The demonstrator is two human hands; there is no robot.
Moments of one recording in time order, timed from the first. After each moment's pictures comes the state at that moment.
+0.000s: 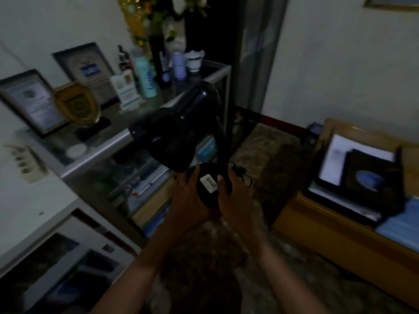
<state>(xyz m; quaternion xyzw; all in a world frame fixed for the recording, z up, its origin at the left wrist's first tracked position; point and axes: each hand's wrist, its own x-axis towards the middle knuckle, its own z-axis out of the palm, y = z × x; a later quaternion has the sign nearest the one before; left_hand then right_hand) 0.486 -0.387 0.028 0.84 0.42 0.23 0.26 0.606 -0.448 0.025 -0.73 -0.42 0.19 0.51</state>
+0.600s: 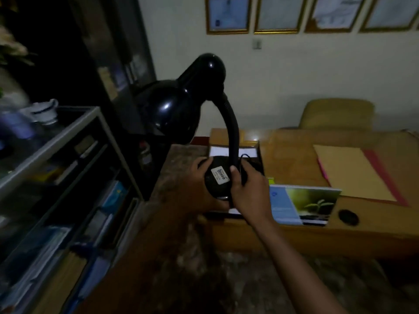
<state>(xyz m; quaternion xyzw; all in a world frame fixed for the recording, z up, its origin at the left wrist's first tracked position) 0.834 -0.479 0.095 0.93 0.09 0.24 0.25 0.908 -0.614 0.092 -0.82 -0.27 -0.05 0.51</state>
